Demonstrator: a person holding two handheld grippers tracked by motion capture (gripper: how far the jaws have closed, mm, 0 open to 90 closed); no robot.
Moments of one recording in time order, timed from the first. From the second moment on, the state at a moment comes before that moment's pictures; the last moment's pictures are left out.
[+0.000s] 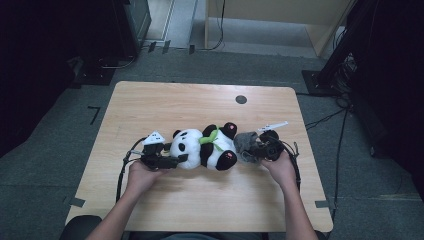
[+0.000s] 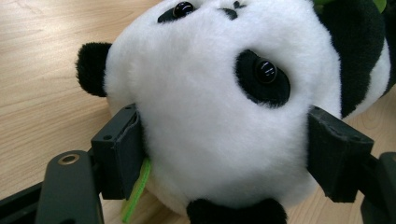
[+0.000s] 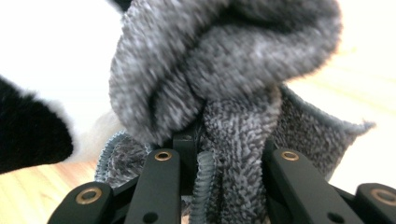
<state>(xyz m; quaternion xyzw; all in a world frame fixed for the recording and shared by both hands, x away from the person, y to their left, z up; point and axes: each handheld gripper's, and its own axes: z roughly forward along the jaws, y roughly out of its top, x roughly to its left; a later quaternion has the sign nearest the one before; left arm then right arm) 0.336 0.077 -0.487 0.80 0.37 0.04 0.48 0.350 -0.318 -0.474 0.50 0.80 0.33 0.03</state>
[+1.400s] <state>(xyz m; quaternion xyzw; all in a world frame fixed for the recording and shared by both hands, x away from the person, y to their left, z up) 0.331 0.078 -0.493 0.78 0.38 0.06 0.50 0.374 -0.125 -0.399 0.26 0.89 0.36 0.03</state>
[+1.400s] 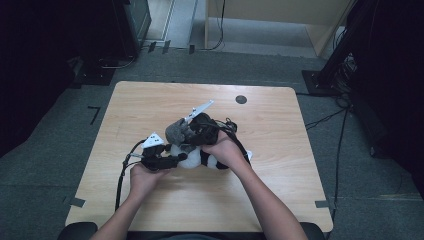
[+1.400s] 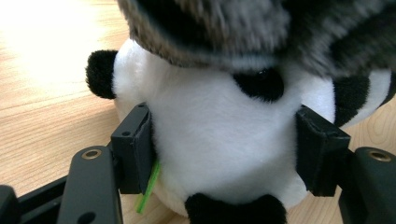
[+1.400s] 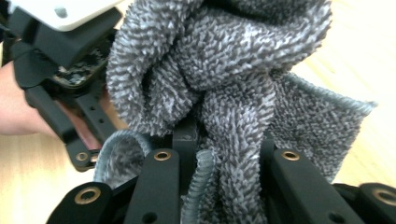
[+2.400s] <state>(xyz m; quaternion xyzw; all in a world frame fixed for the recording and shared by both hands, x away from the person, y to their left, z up) 0.324 0.081 -0.499 0.77 0.36 0.06 0.51 0.402 -0.167 -0.402 0.34 0.86 0.38 0.07</state>
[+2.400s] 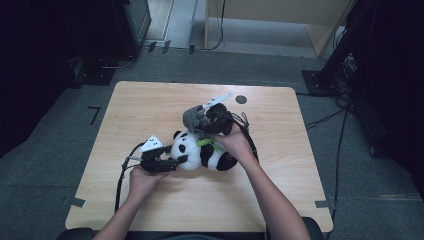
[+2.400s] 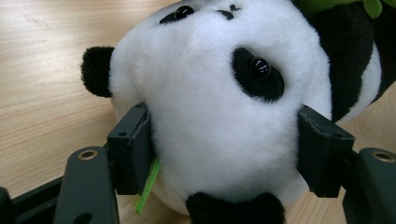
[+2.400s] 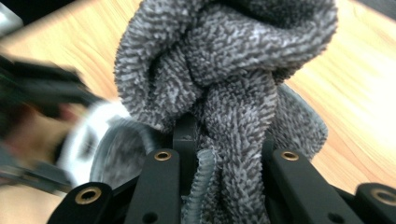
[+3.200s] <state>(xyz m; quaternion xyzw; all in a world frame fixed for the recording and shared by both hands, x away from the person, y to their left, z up) 0.323 0.078 -0.499 0.77 0.37 0.07 0.51 0.360 -0.117 -0.409 0.25 0.90 0.37 0.05</state>
